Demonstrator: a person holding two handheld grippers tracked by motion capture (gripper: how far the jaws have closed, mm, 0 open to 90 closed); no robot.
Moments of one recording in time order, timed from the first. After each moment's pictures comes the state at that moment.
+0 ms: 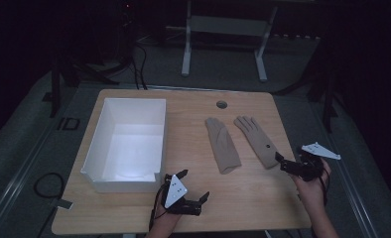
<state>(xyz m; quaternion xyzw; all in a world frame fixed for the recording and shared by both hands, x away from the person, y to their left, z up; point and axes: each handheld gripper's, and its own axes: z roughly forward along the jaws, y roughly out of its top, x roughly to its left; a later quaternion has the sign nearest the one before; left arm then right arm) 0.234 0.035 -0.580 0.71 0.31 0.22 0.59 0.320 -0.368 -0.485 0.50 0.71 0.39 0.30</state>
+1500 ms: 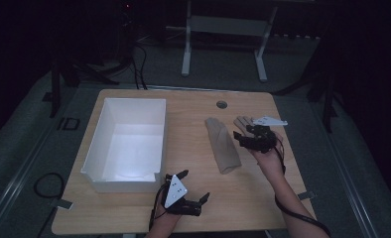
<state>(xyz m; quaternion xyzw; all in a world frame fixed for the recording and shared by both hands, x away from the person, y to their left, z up) 0.234 0.035 -0.580 0.72 0.31 0.21 0.59 0.395 -0.245 -0.472 0.42 0.78 0.41 0.23</state>
